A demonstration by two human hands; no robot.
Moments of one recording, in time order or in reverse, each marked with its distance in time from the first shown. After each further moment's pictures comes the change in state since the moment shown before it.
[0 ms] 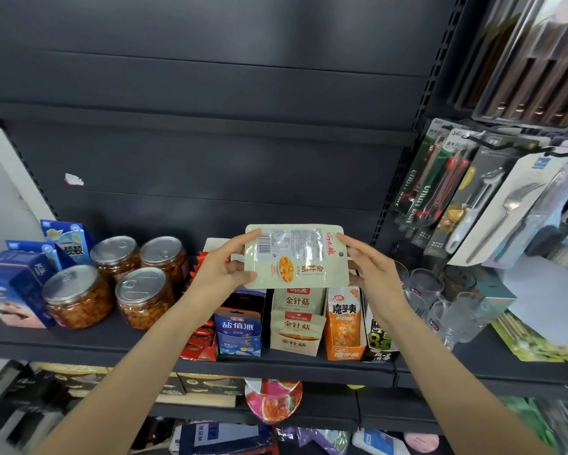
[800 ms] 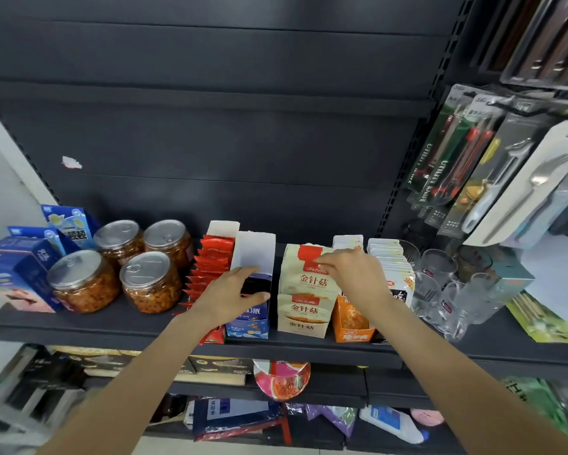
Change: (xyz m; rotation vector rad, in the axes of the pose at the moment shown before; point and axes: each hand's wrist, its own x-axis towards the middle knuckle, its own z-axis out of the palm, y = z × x) left_hand 0.014 -0.081 0.001 0.833 -0.177 -0.112; right_hand 0.017 0.032 0.020 -1.362 -0.232 -0.294
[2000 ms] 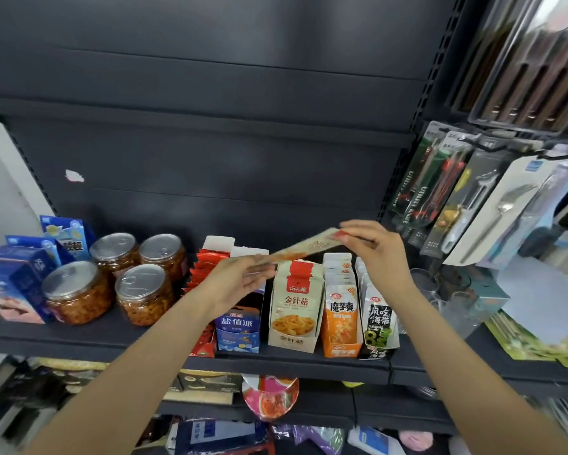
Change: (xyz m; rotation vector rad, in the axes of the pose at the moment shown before) left_hand -0.005 0.054 -0.039 -1.284 -0.053 -0.186; right_hand -0.009 0.008 -0.069 0.944 0.360 0.102
